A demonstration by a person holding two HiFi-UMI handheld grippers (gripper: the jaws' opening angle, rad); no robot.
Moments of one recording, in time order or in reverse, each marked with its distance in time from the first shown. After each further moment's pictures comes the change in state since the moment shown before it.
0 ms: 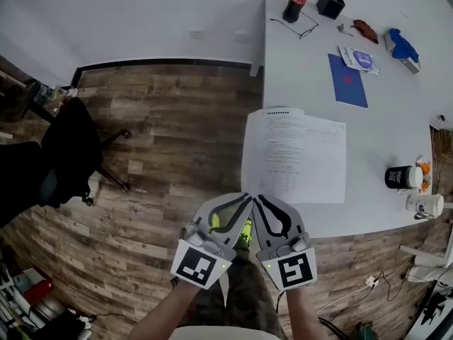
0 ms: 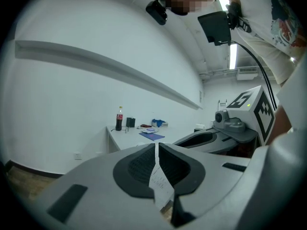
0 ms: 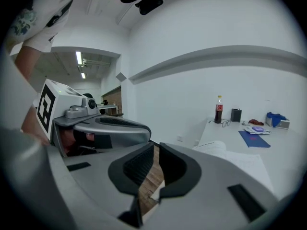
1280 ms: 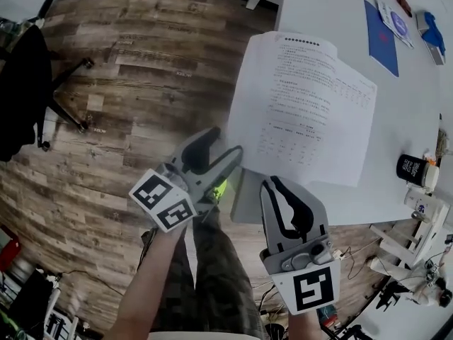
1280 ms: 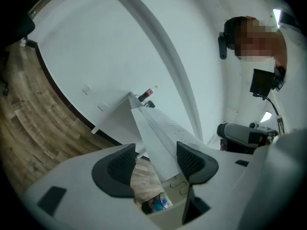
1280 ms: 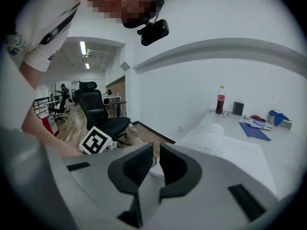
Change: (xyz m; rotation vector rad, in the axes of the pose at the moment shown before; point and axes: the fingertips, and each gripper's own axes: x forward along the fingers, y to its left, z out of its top) left arm 0.061 0.031 -0.205 -0.811 -0.161 0.008; right arm -0.007 -0.020 -0.102 -0.017 0.179 0.012
